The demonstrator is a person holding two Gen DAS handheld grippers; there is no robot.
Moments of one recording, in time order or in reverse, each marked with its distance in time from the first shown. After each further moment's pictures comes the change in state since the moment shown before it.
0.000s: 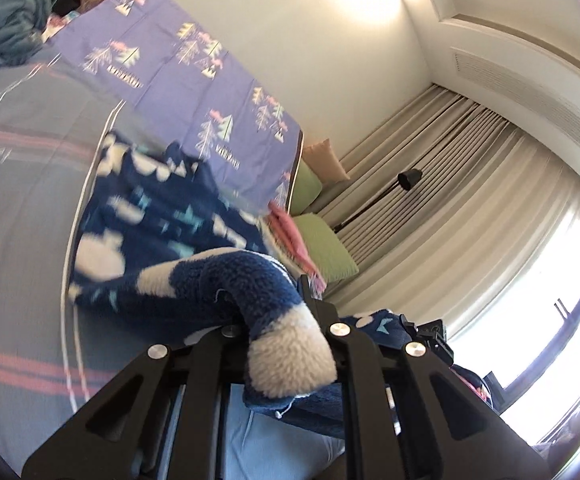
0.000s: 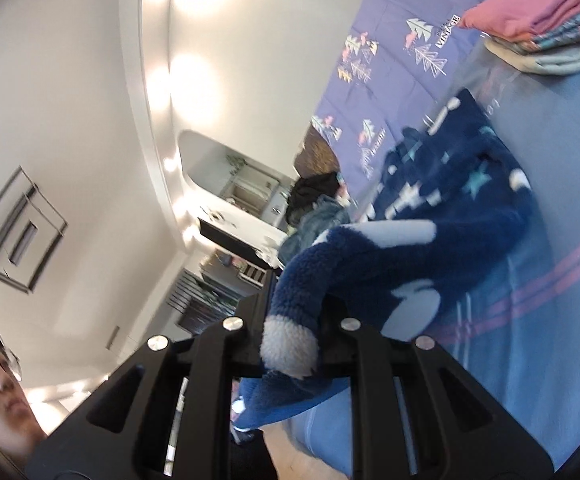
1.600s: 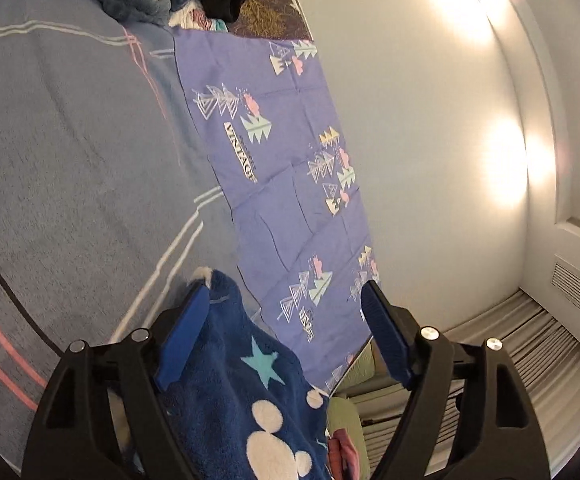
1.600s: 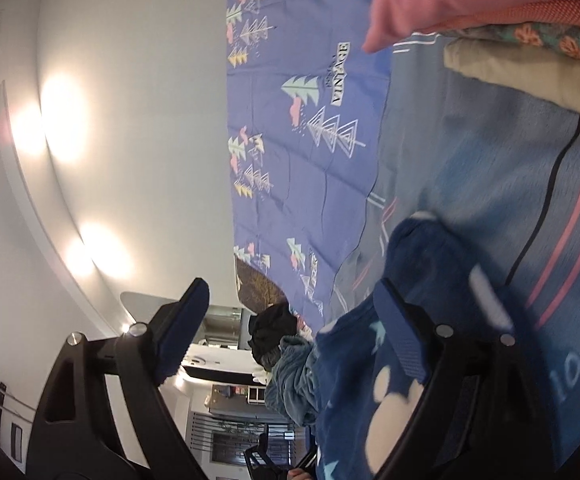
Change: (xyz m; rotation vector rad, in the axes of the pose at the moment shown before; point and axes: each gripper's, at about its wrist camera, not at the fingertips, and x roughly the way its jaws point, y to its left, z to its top) left arm 0.209 0.244 0.185 -0.505 -0.520 0.220; right arm 0.216 -0.211 0.244 0.407 -0.342 -0.165
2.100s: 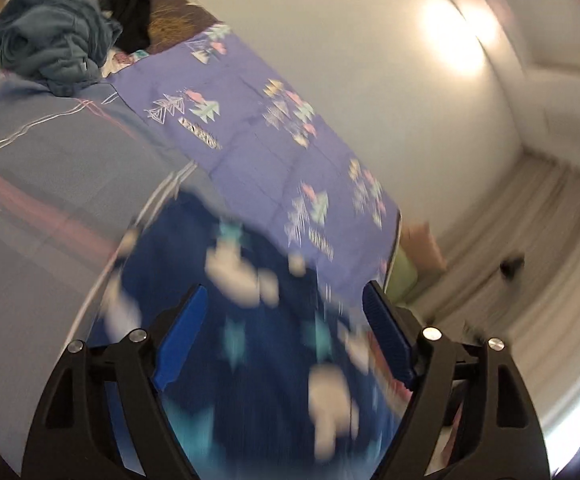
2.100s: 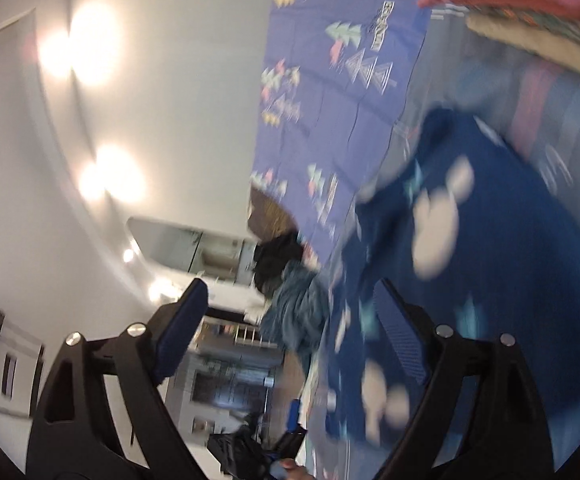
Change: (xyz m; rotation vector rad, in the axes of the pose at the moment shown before) left arm -0.168 -0.098 -0.142 0.480 0.185 0.076; right arm -0.102 0.051 -0.112 -0.140 0.206 0.017
